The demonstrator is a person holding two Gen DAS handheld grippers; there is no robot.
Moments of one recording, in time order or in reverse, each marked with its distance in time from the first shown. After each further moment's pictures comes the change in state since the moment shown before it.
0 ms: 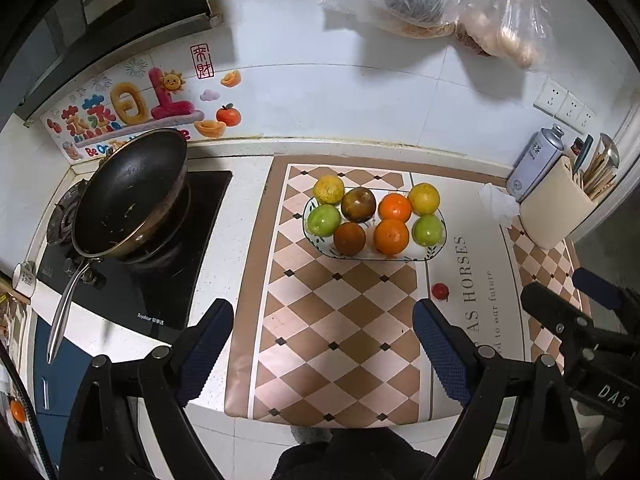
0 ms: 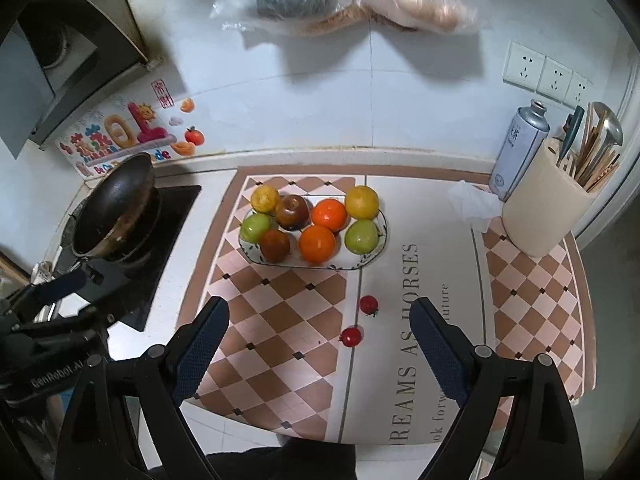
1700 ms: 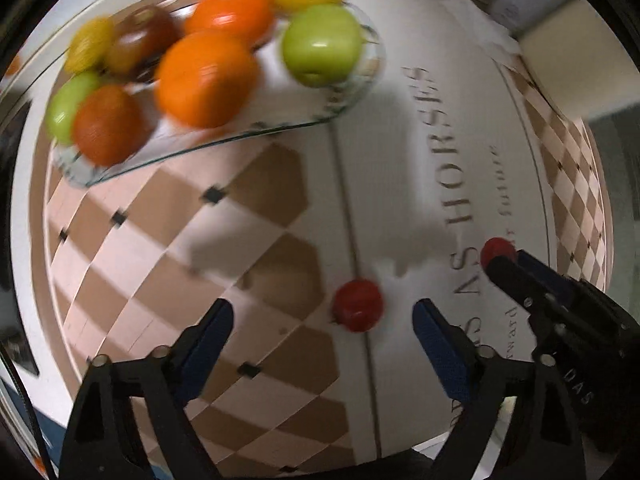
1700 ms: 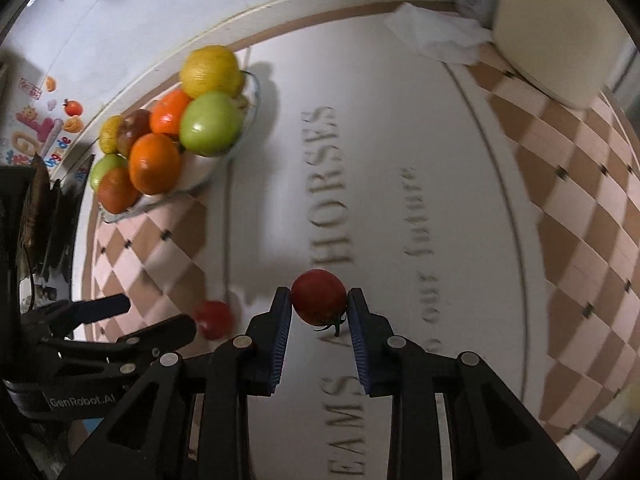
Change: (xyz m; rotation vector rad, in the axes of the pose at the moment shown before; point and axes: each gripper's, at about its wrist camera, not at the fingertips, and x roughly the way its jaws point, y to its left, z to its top) left arm 0.253 -0.162 -0.038 0.223 0.501 -0.199; right arm 0.228 -0.171 -0.078 0.275 0.301 0.000
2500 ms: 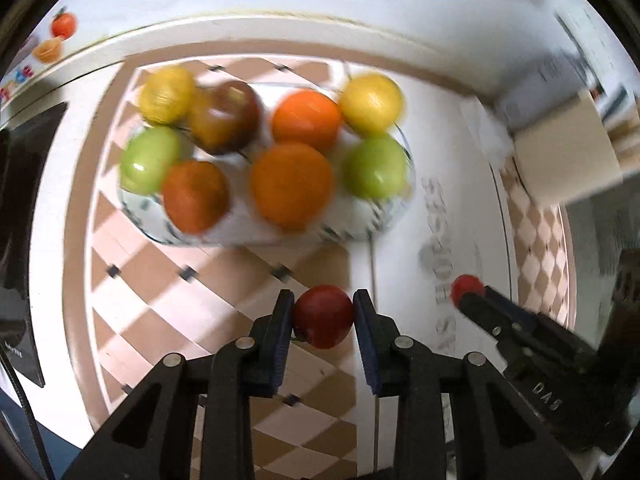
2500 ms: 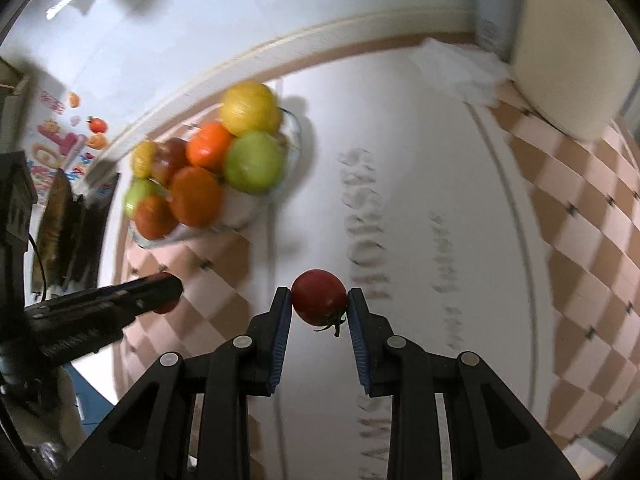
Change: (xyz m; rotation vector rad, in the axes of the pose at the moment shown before) left arm -0.069 0.077 0.031 -0.150 -0.168 -0.083; right arm -0.022 0.041 0.035 -0.040 -0.073 0.116
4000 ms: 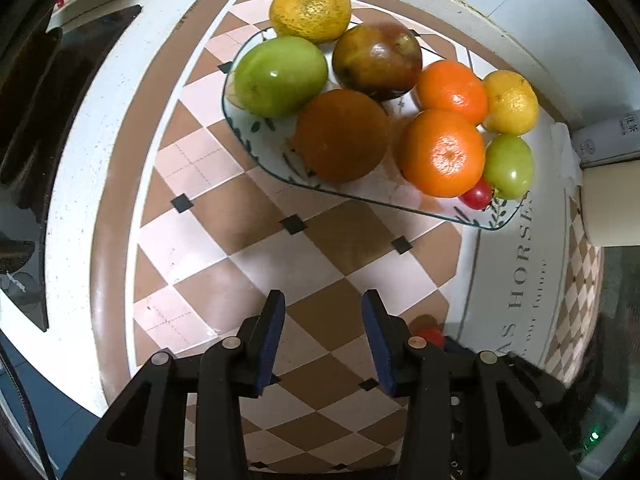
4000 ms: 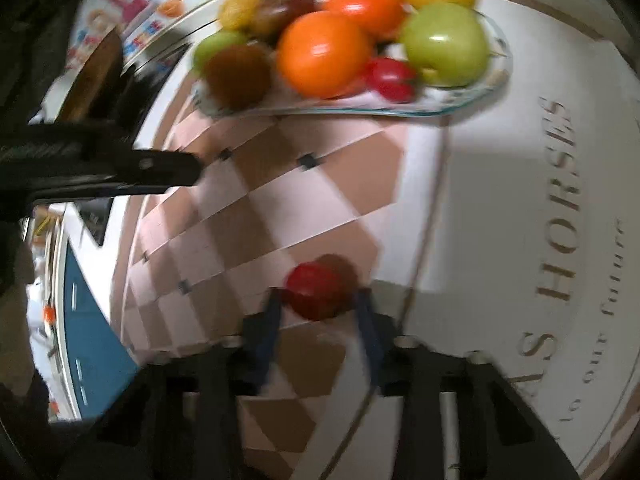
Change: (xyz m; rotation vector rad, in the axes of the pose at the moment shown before) left arm 0.027 0.072 -0.023 -0.223 0.113 0.107; right arm 0.087 0.083 -0.045 -0.338 0.236 0.094
